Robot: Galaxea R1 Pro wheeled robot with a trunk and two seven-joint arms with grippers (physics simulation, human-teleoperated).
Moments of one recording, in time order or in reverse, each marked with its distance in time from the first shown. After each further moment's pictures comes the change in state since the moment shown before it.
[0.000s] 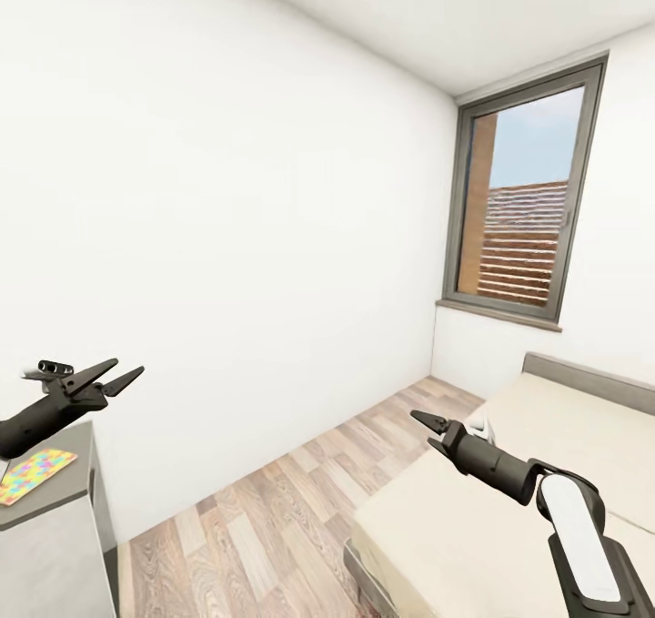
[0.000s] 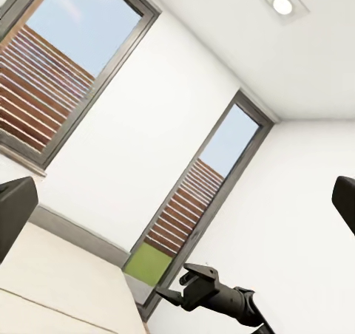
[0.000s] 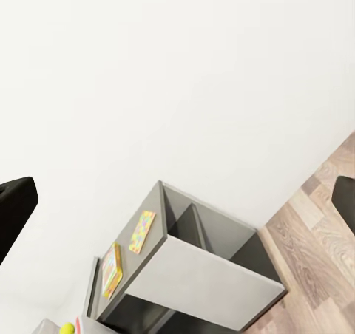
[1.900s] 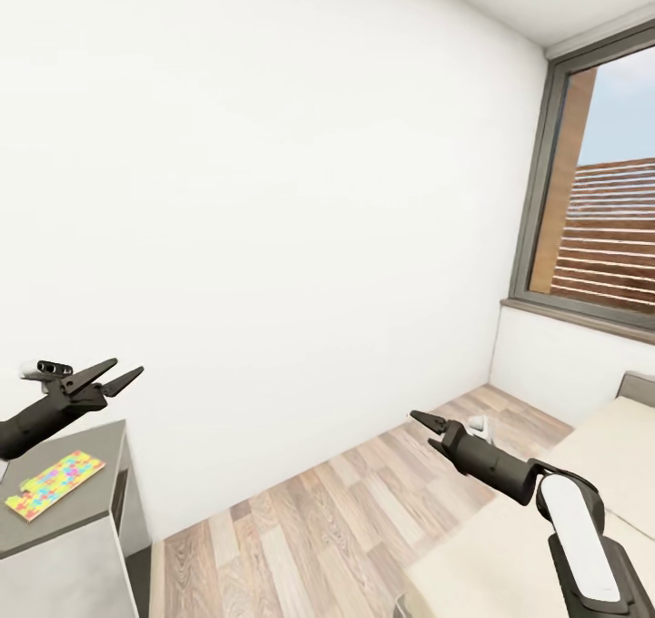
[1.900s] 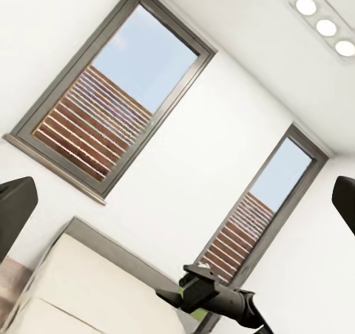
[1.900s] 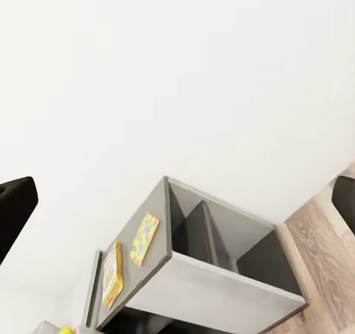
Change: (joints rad) left arm 0.001 -0.001 0.006 0.000 -0.001 -0.001 0.000; right arm -0.001 0.000 0.000 0.003 0.000 0.000 -0.001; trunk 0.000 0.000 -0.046
